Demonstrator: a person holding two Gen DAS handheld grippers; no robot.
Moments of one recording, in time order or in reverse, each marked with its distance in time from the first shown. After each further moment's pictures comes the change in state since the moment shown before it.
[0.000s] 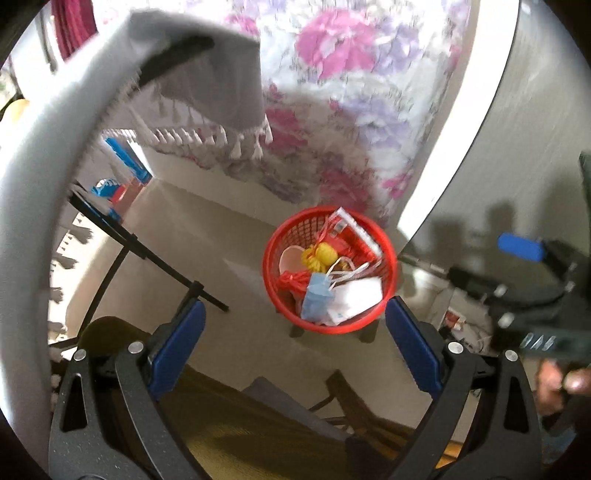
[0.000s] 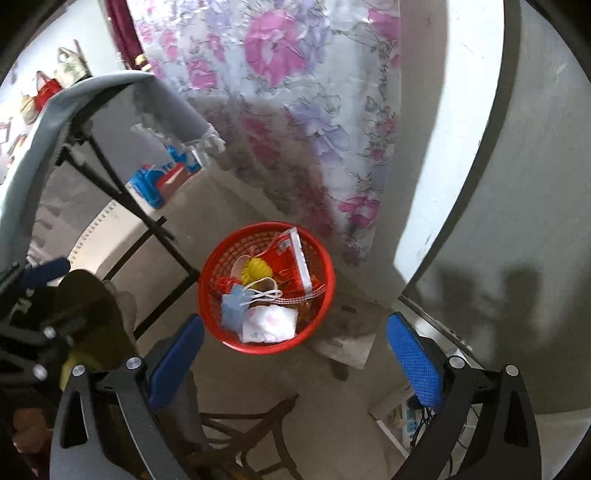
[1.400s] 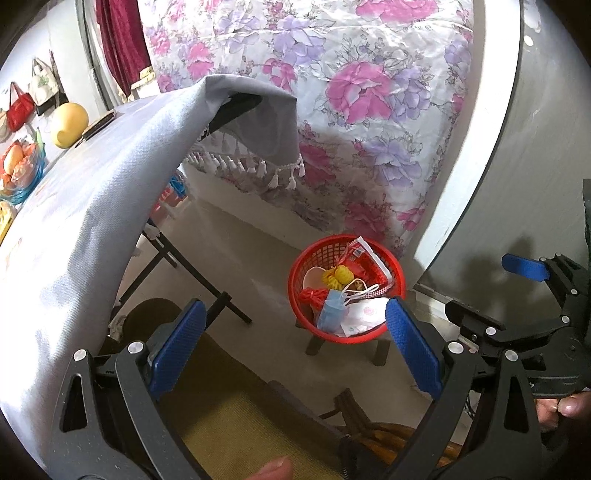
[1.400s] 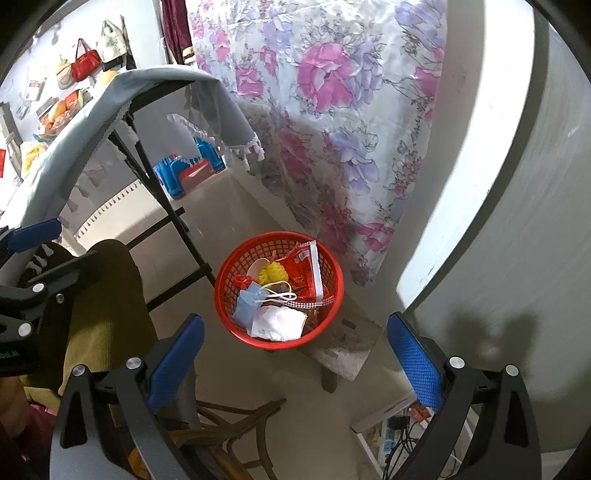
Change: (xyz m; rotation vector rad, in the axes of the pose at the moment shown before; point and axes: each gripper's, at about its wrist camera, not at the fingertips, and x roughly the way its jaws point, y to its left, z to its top) left arm -0.049 -0.006 -0.013 -0.065 -0.101 0.127; right arm -0.028 0.019 -0.002 -0.165 -0.046 0.012
